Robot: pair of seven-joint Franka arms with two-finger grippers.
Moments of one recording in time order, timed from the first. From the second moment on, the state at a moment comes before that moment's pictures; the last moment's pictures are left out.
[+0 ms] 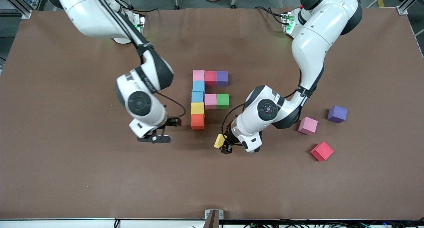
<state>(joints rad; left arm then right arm) -0.29 0.93 -0.44 -1.25 0.10 2.42 -1.98 0.27 0.62 0.20 -1.42 -0.10 1.93 0.50</state>
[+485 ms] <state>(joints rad) -0.40 0.93 -0.39 -1.25 0.15 2.35 -2.38 0.02 0.54 0.20 -1.42 -0.10 1.76 0.20</state>
